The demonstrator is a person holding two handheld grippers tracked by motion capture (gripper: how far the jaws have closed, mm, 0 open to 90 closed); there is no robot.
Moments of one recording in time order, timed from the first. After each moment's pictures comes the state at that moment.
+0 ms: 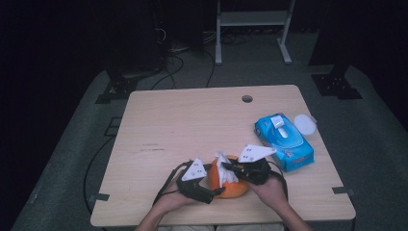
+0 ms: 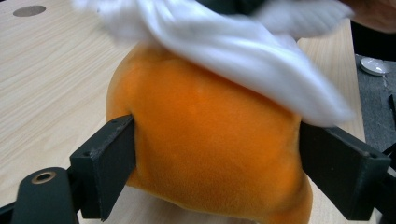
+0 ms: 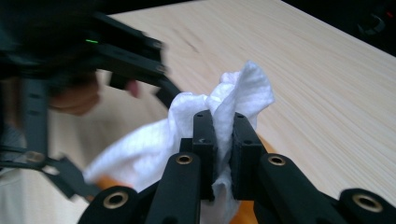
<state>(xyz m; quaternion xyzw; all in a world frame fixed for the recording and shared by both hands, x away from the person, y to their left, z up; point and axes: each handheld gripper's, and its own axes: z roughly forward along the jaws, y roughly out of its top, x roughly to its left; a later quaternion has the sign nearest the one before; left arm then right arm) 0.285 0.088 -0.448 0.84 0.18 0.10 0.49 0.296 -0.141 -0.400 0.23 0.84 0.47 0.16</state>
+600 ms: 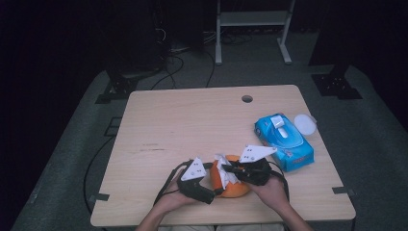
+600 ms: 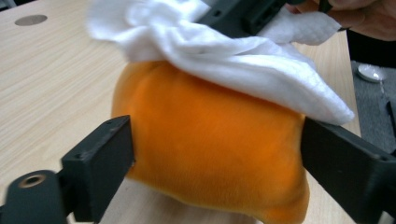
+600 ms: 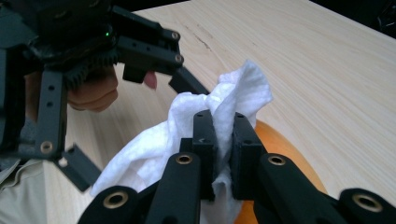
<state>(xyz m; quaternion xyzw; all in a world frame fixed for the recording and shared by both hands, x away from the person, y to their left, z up) 0.287 0.088 -0.447 0.84 0.18 0.11 0.51 0.293 -0.141 -0.401 0.22 0.84 0.47 0.13</state>
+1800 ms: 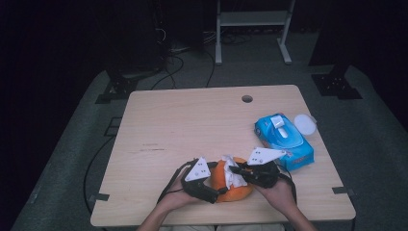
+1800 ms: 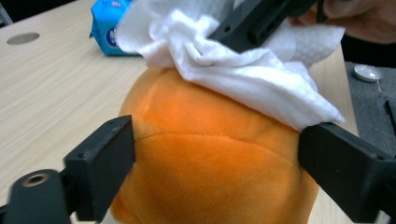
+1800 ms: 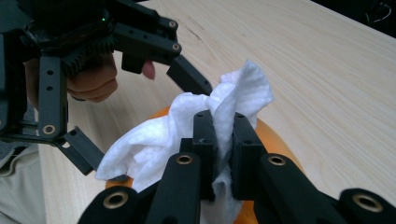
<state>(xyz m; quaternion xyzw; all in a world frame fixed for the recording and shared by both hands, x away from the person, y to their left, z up) 0.288 0.079 -0.447 0.84 0.16 0.11 0.51 0.286 -0.157 -0.403 0.23 0.84 0.46 0.14</state>
